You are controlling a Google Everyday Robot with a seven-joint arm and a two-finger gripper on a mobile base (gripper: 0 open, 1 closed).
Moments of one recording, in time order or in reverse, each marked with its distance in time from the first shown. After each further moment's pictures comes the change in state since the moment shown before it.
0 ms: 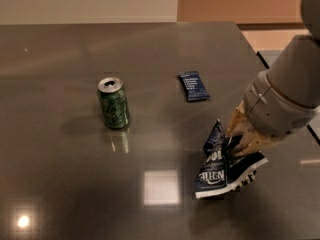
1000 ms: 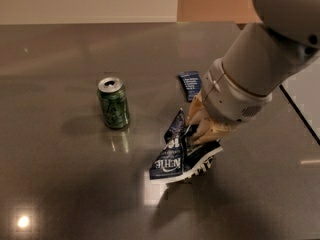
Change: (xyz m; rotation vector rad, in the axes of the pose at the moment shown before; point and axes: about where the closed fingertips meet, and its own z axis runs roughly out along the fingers) arm -0.073 -0.039 0.006 0.052 -0.091 -0.052
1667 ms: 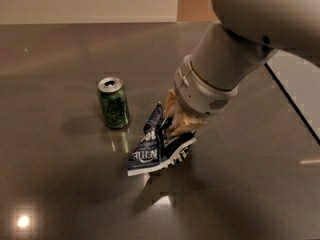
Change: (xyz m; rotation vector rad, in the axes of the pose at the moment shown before) arm -0.028 -0.034 0.021 0.034 -0.016 -0.050
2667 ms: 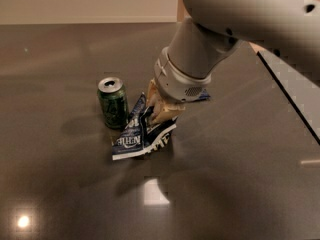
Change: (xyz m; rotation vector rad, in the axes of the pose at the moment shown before) arm -0.014 -0.044 0.022 0.011 -0.027 -0.044
